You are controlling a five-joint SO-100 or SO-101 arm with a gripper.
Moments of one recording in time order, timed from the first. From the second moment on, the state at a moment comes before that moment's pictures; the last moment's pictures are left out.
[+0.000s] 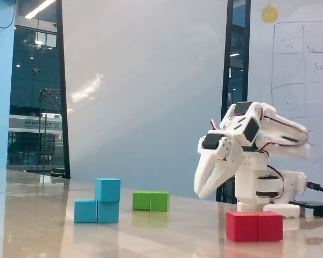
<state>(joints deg) -2.3 190.7 174.8 66.5 -5.4</state>
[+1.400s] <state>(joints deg) -0.6 195.8 176.7 70.0 -1.6</state>
